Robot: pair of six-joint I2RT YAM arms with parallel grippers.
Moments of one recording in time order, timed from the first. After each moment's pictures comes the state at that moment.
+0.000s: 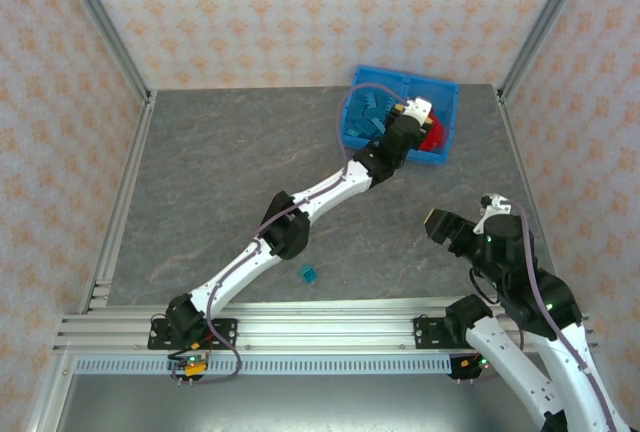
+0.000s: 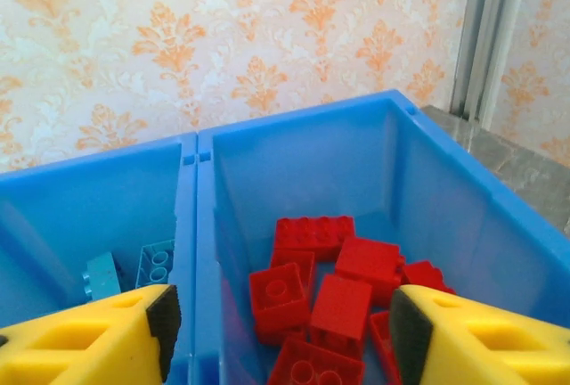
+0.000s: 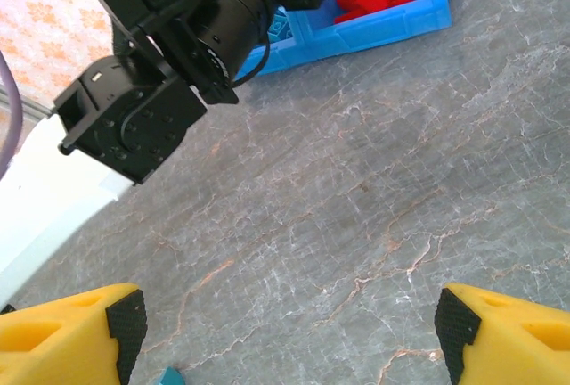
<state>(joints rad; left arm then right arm) -0.81 2.88 2.79 -0.10 -0.47 0.04 0.42 0.41 0.84 -1.00 0.10 0.70</state>
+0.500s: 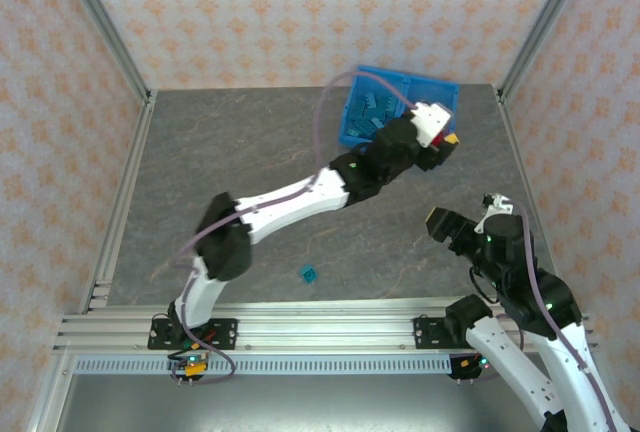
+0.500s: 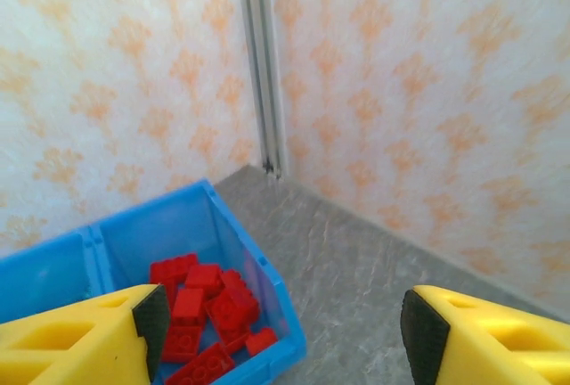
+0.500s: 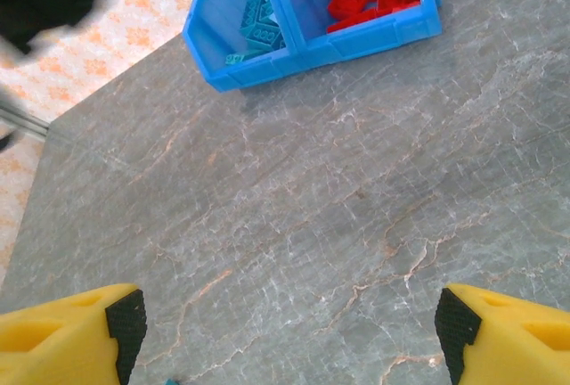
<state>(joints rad) -0.96 2.00 1.83 0.05 -0.24 0.02 0.42 0.41 0.85 -0.99 0.13 0.71</state>
